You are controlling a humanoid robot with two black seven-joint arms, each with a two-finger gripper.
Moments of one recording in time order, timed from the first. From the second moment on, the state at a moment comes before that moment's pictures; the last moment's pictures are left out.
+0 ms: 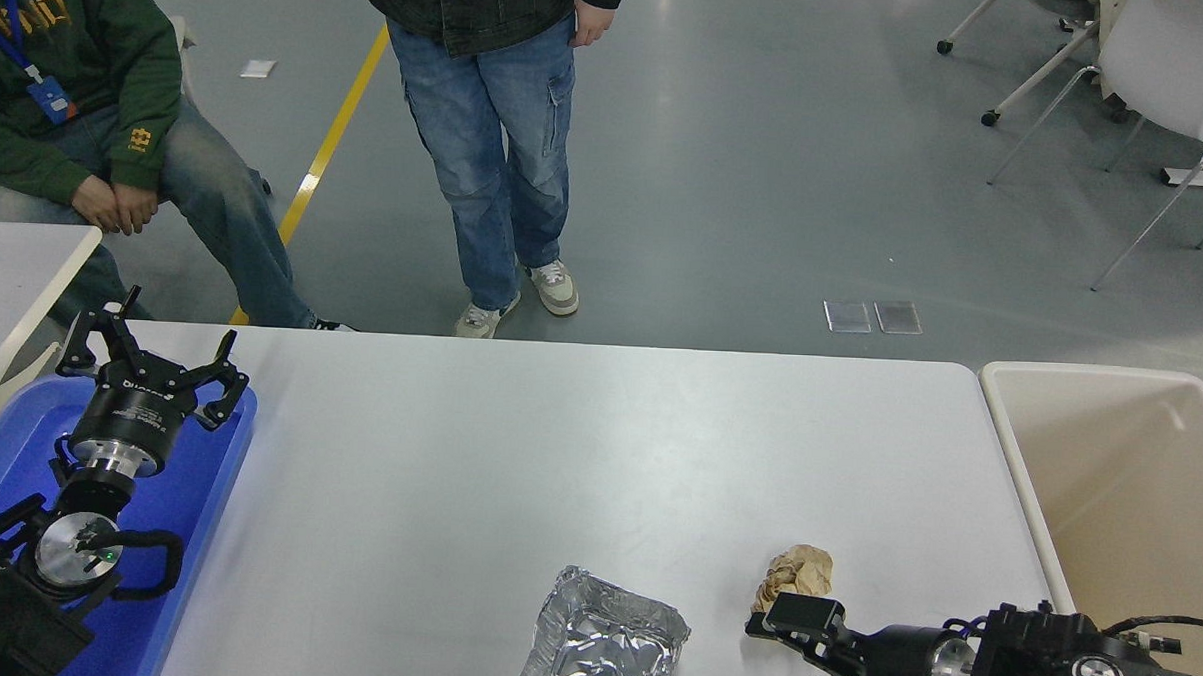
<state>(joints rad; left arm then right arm) -0.46 0.46 -0.84 -0.53 -0.19 -0.62 -0.49 0.39 -0.73 0.39 1.74 -0.75 0.03 -0.34</state>
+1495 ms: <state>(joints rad) -0.46 0.46 -0.84 -0.53 -0.19 -0.62 -0.49 0.52 -0.42 0.19 1.63 -1.02 -0.08 -0.45</state>
